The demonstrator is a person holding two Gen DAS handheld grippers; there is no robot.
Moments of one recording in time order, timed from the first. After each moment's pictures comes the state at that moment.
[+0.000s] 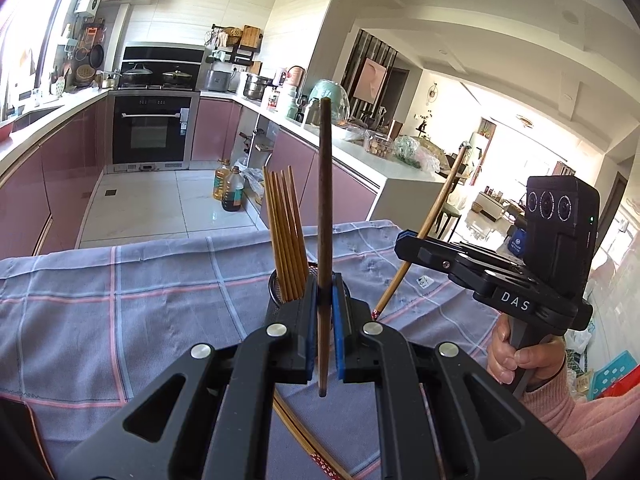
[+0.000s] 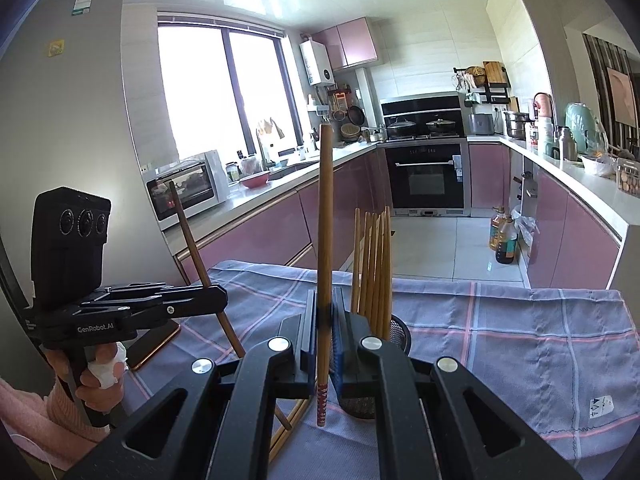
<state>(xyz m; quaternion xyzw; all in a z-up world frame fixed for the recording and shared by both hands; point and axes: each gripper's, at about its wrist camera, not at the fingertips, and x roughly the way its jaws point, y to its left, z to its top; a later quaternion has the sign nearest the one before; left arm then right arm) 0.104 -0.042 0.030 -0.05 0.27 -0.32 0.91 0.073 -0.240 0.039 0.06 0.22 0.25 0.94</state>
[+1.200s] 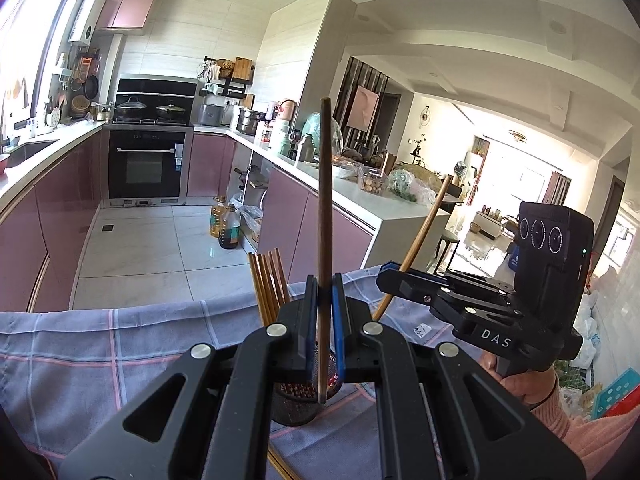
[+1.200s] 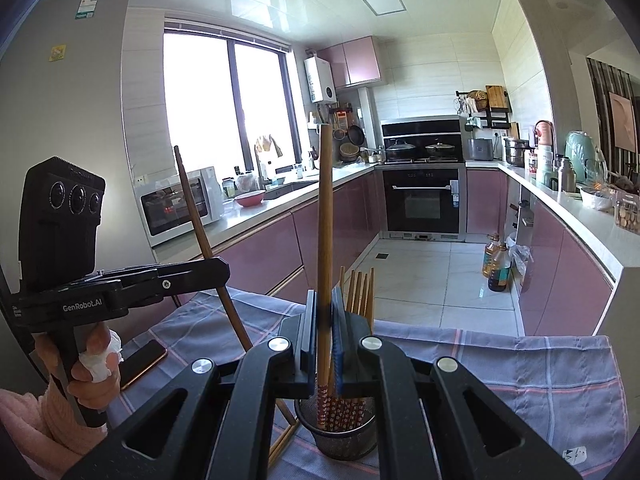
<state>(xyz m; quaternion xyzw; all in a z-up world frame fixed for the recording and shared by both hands) 0.122 -0.063 0.076 -0.05 0.21 -0.33 0.92 0.095 -0.240 0.065 0.04 0.19 0.25 0.95</state>
